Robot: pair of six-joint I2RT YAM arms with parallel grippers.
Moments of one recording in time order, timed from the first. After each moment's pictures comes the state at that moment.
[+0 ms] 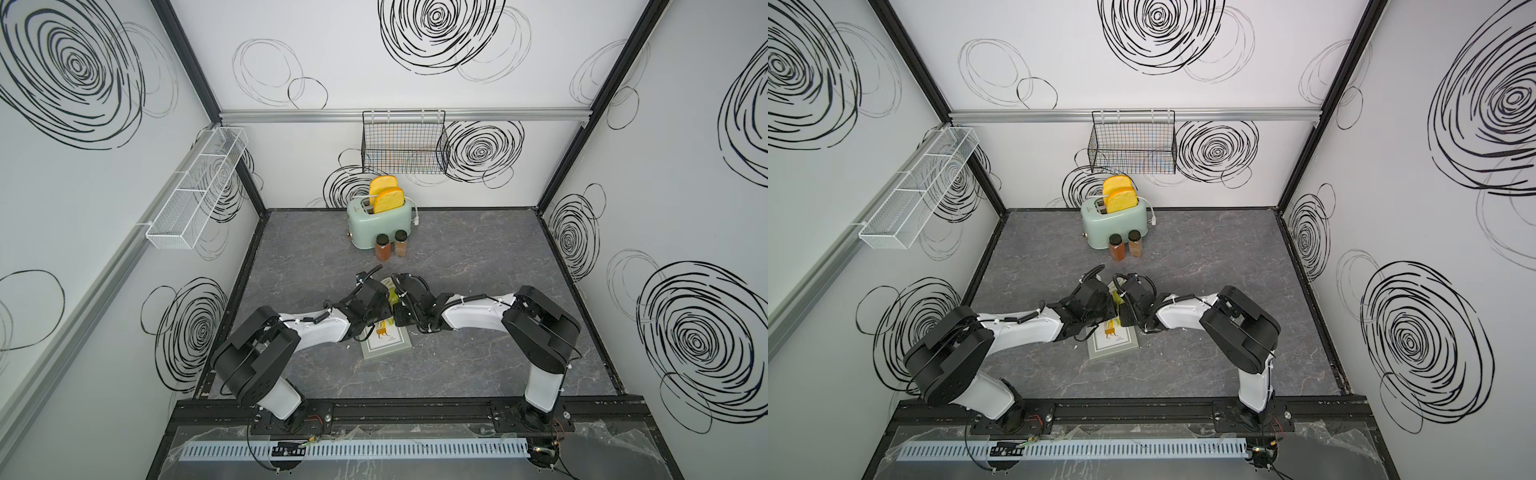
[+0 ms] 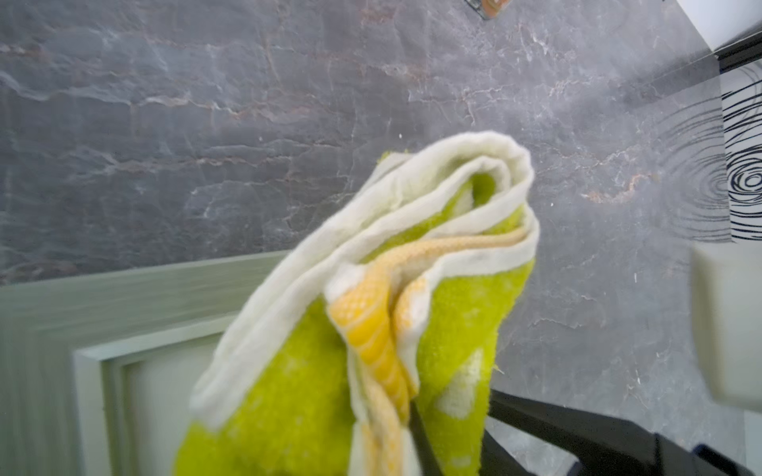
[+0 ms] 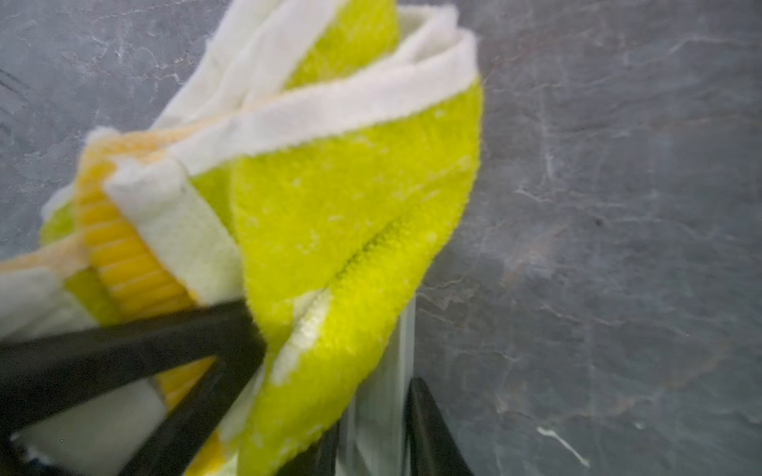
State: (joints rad) left arm -0.67 1.56 0.67 0.03 -0.09 -0.94; right arm 0.92 1.85 0.99 -0.11 0.03 0.69
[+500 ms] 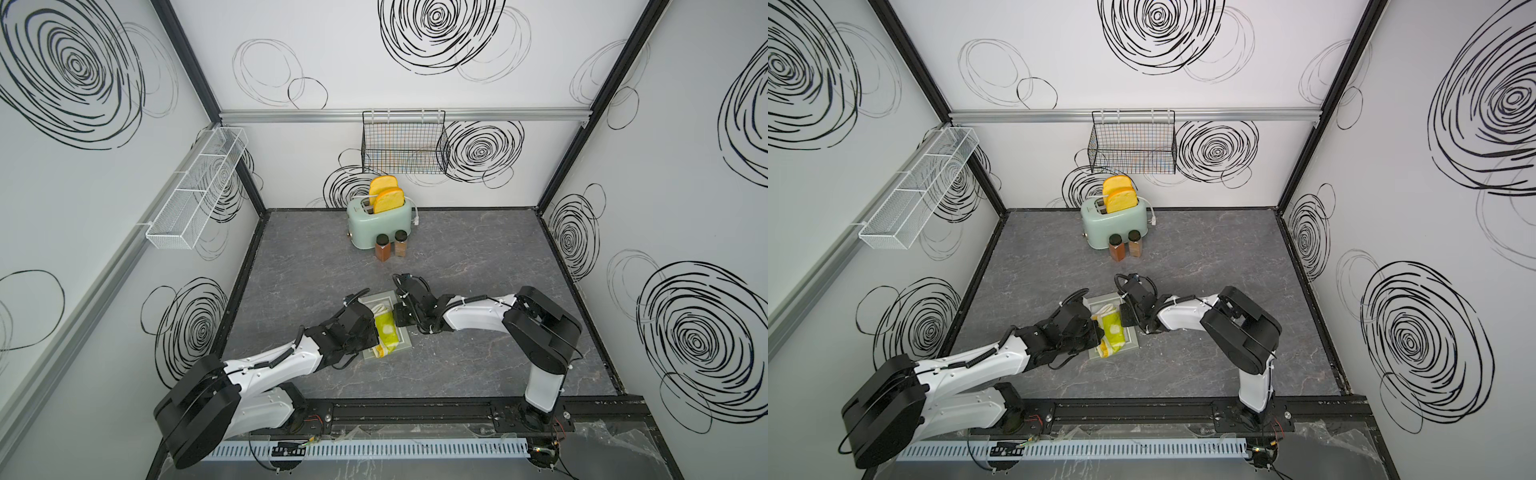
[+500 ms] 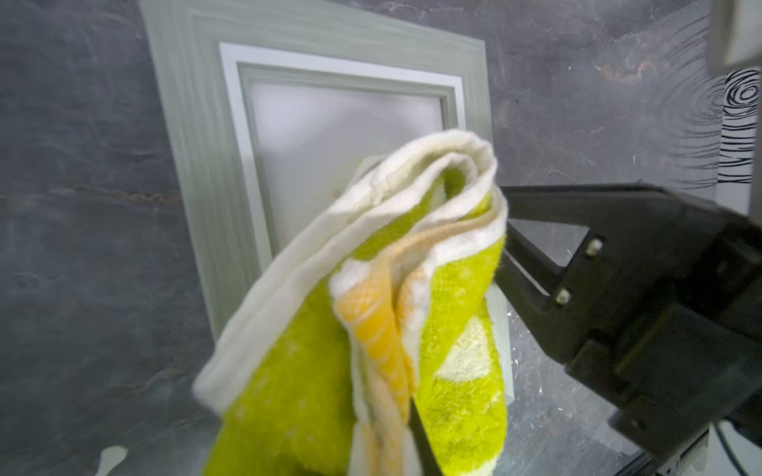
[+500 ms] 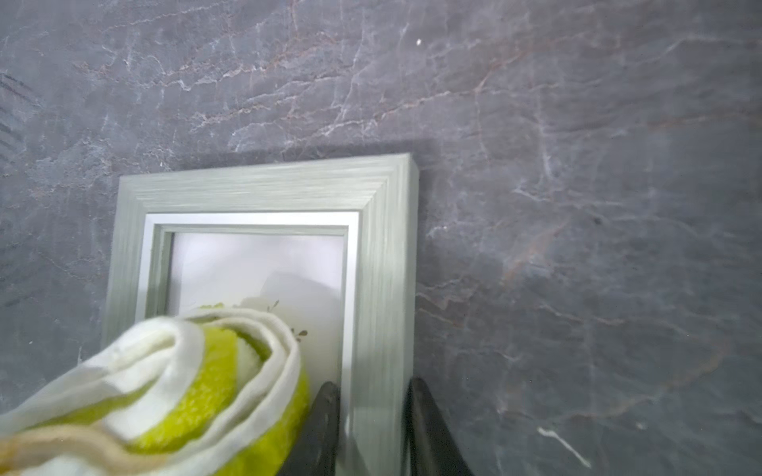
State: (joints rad) left arm -0.73 1.17 0.46 -0.21 -0.02 -1.02; right arm 0.92 1.85 0.98 -0.08 0.03 0.69
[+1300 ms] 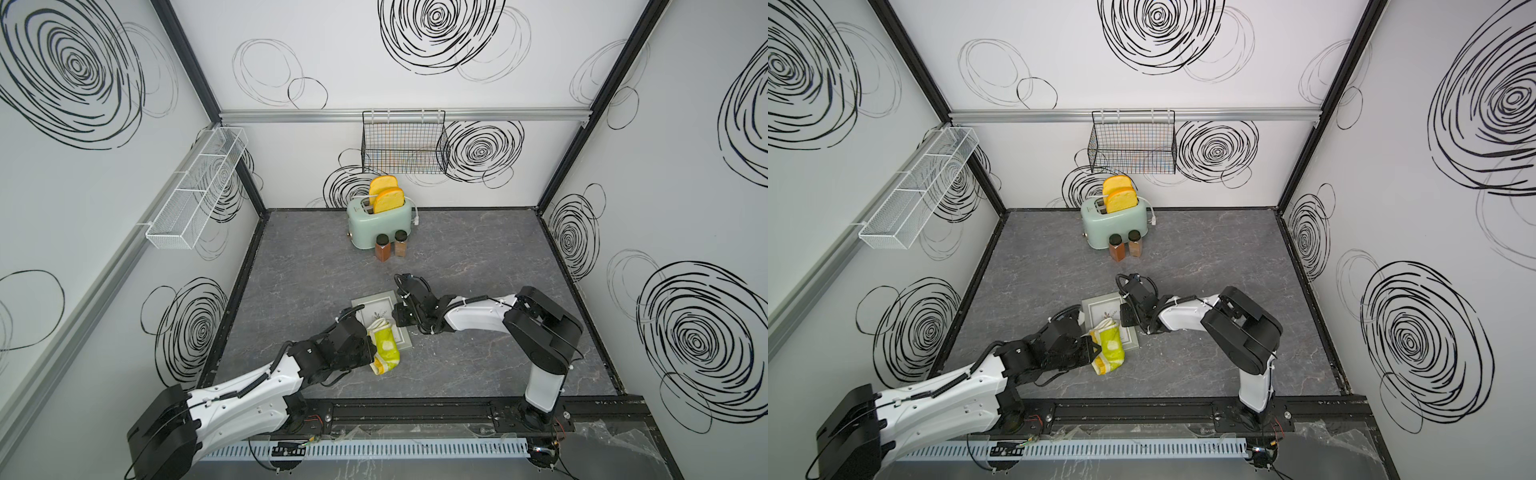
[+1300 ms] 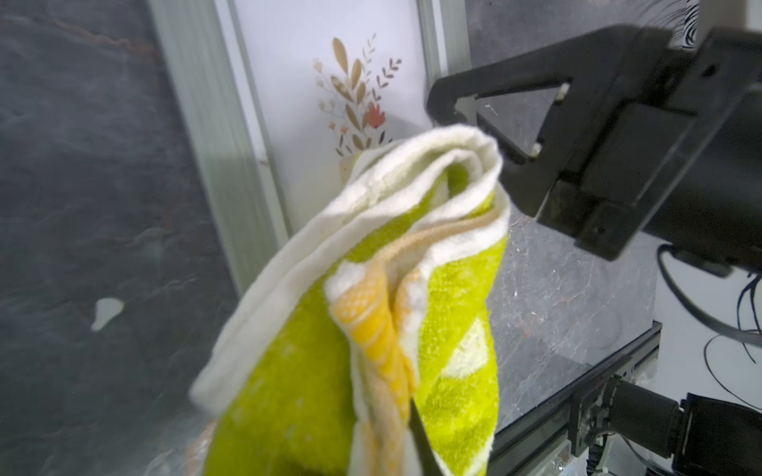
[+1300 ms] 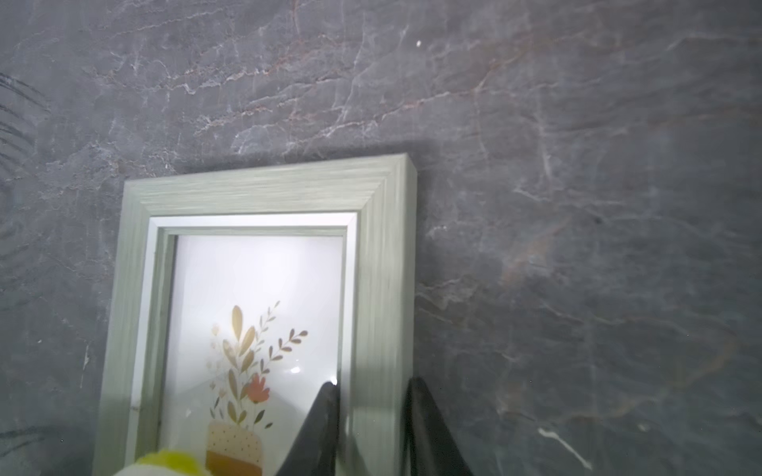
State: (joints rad) left arm -0.84 0.89 0.37 -0.37 0.04 -1.09; right arm 0.91 1.84 0.96 -0.05 0.02 0.70
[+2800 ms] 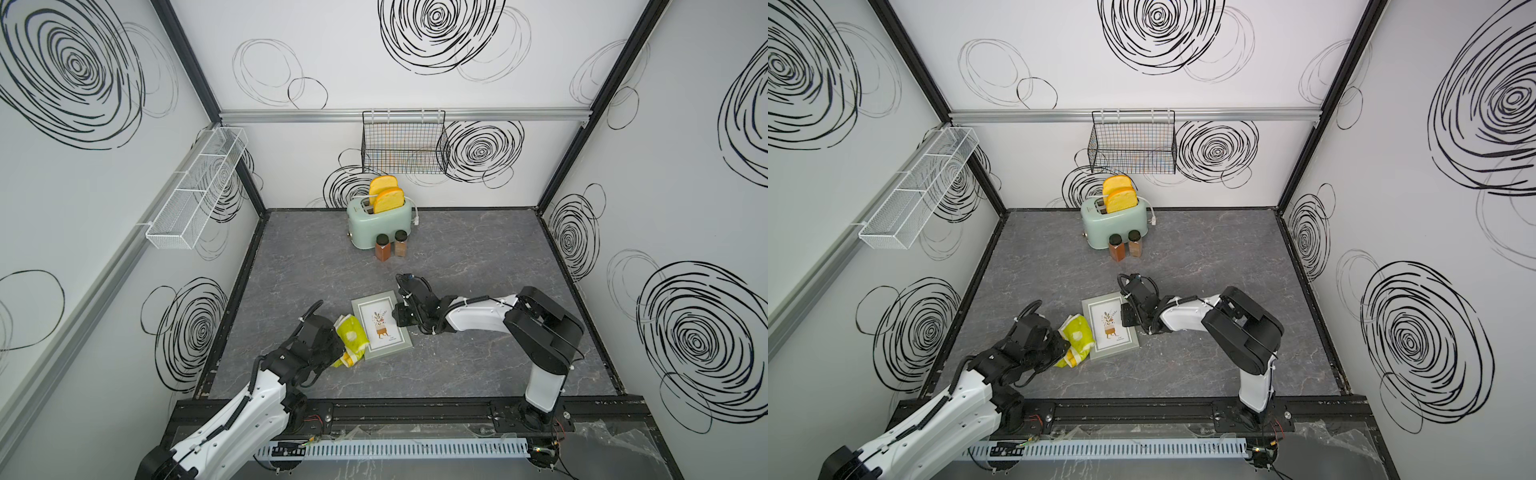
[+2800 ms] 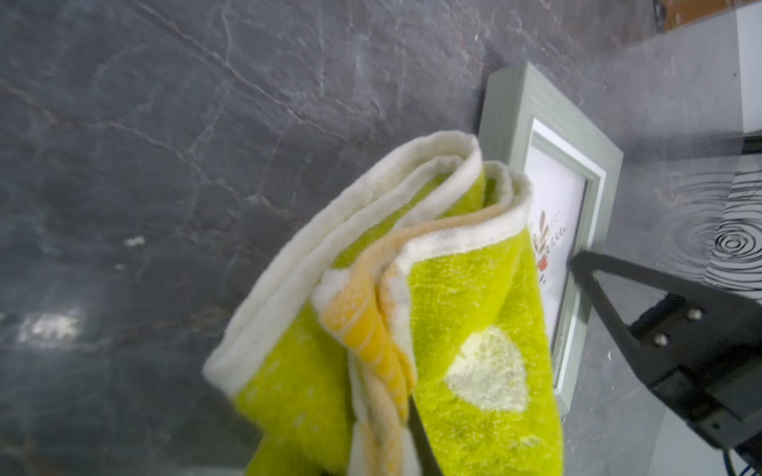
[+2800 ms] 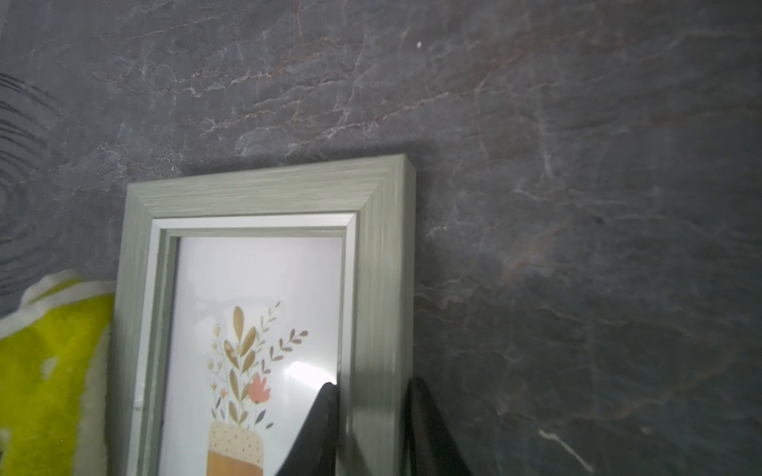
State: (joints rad) left arm -0.49 0.64 0.31 -0.61 0.06 -1.10; right arm 0.91 1.84 0.94 -0.03 0.00 0.70
